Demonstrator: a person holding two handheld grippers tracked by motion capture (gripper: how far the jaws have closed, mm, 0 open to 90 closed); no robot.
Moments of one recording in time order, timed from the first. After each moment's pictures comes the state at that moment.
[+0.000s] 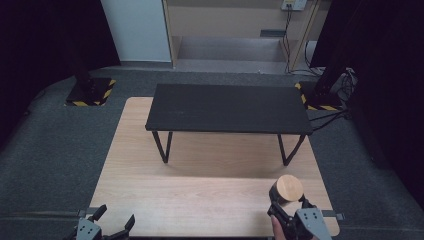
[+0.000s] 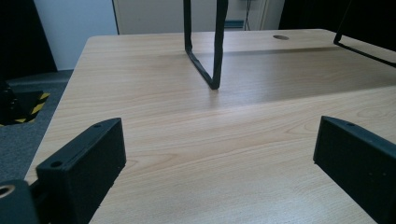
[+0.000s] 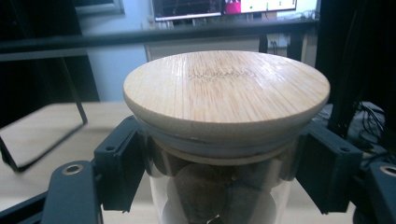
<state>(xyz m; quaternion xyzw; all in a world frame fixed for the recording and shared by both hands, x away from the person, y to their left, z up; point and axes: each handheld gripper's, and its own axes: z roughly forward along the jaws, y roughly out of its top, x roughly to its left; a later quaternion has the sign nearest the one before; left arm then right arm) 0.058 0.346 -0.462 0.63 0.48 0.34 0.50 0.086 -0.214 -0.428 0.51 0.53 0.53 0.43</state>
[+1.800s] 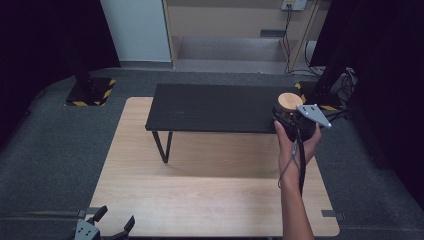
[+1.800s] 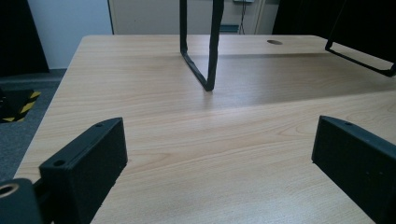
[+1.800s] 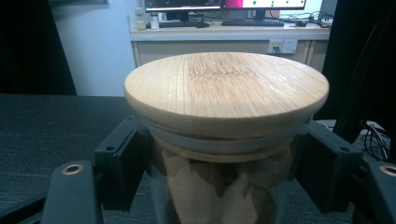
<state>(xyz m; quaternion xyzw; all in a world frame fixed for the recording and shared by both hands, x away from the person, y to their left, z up) 0.055 0.351 -0.465 0.63 0.48 0.33 0.51 0.289 -0.228 -0.312 0.51 0.56 0.49 0.43</state>
